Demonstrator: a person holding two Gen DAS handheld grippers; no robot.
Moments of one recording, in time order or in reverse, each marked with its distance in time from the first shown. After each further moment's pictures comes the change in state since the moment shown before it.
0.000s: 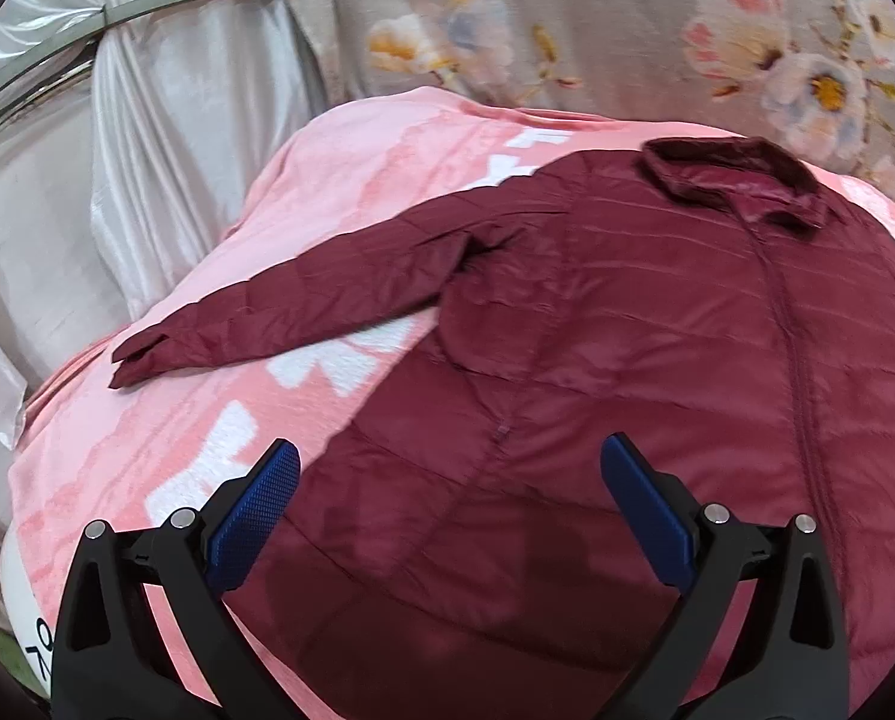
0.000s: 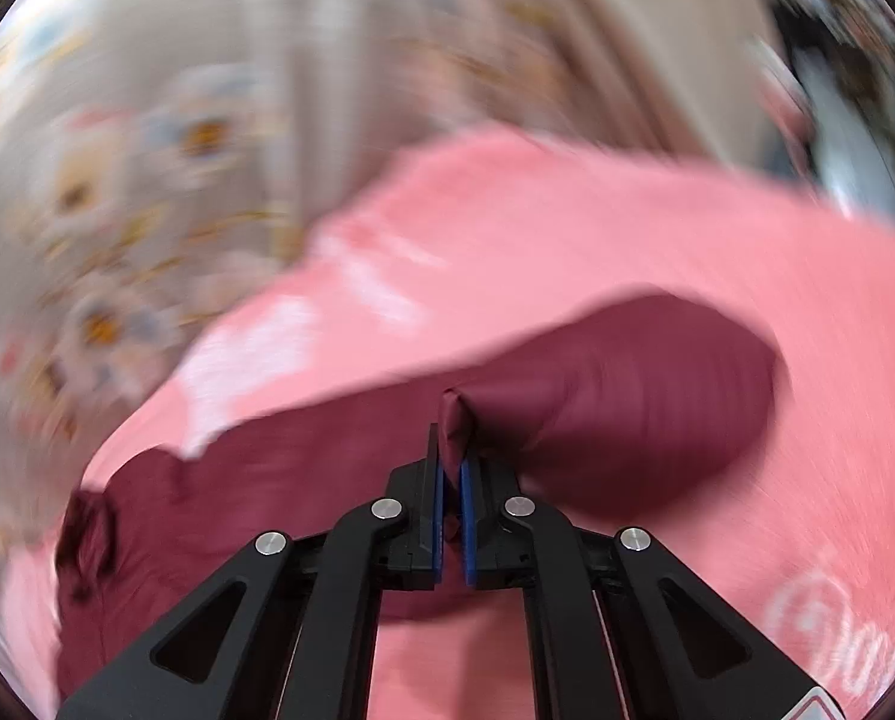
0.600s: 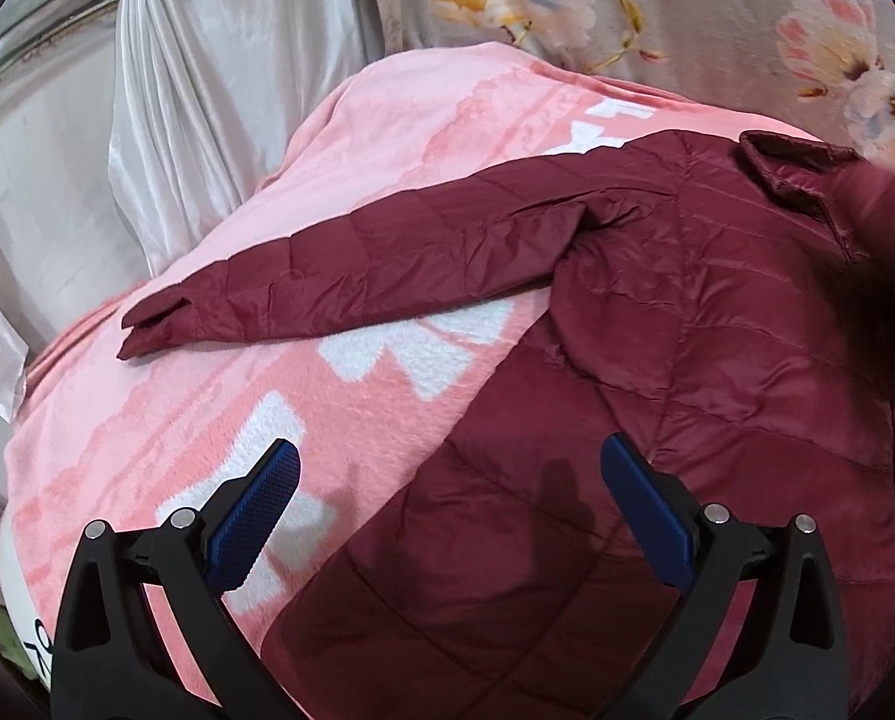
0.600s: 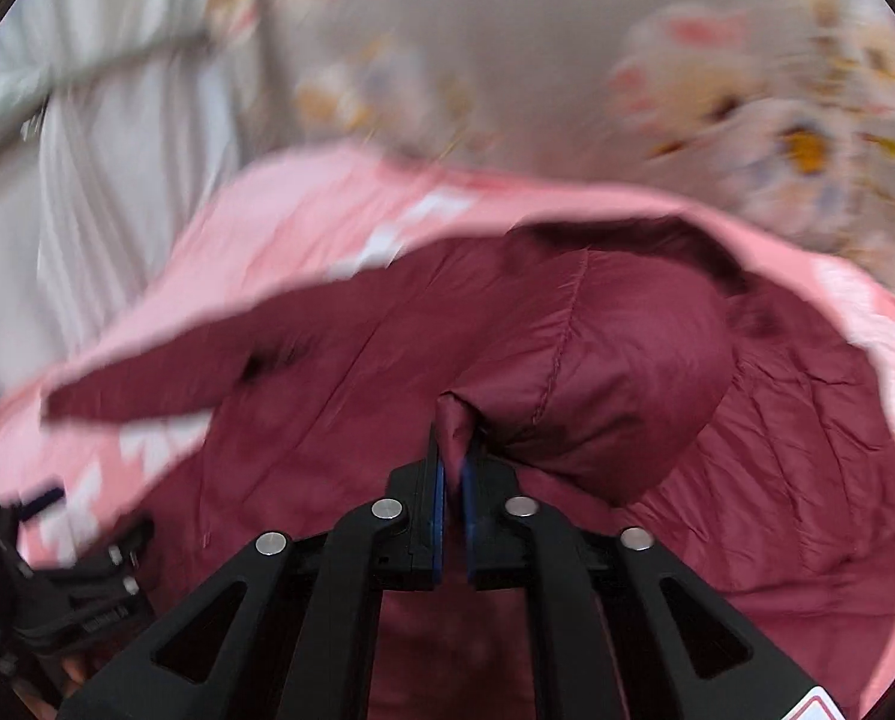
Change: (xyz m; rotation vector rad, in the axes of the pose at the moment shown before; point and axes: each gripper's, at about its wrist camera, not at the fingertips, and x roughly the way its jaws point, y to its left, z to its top) left arm 0.053 0.050 0.007 -0.080 0.094 0.043; right arm -0.064 0.359 -0.245 -0.894 0.349 0.674
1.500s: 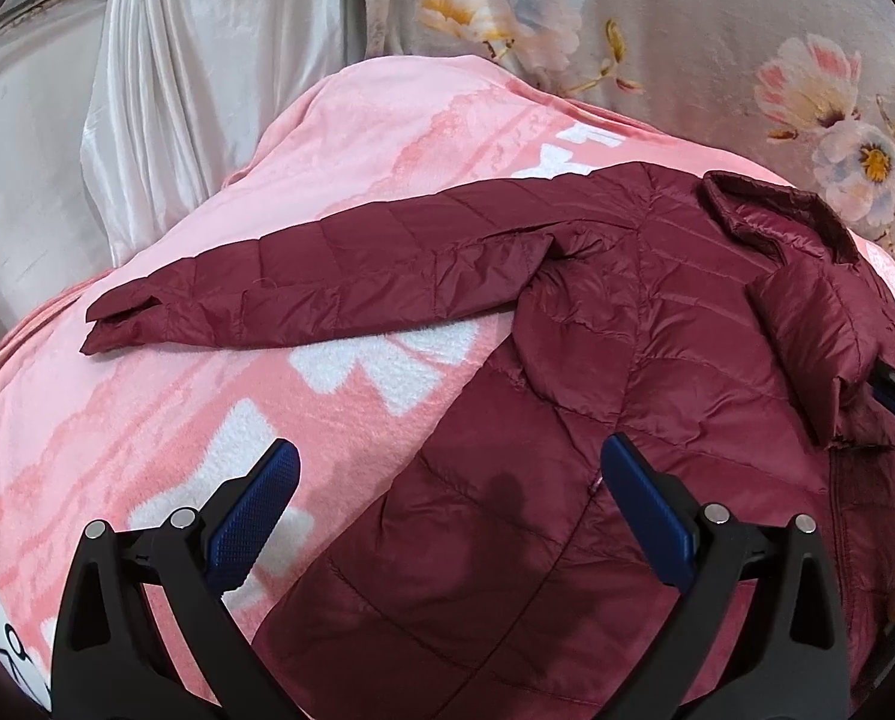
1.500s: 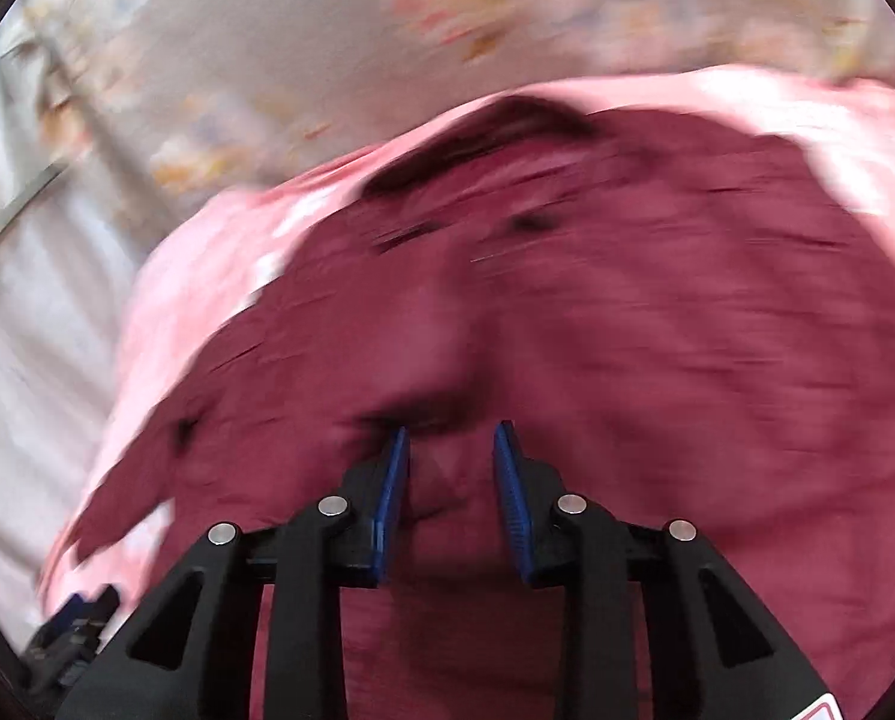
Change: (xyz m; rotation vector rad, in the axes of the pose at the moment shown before) left arm -0.012 0.011 0.011 -0.049 -0.007 -0.144; right arm 0.009 -0.076 -0.020 0.438 0.031 0.078
